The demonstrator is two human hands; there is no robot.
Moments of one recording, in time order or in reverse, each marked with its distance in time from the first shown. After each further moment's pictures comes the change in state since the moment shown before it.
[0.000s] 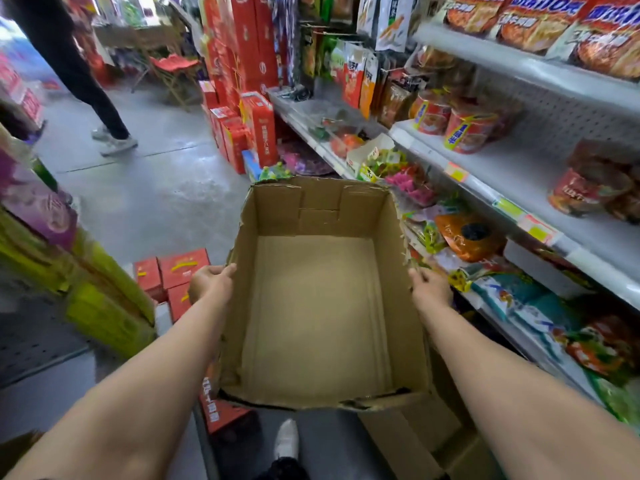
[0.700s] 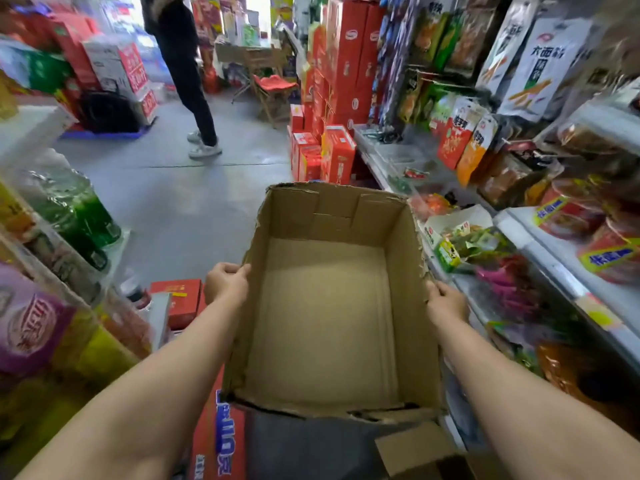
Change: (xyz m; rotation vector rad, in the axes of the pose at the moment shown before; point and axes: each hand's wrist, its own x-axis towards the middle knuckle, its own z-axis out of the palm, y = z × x) left_hand 0.190 0.120 0.047 -0.039 0.202 -0.016; right_hand 0.191 -0.187 0.178 -0.002 -0.134 -0.115
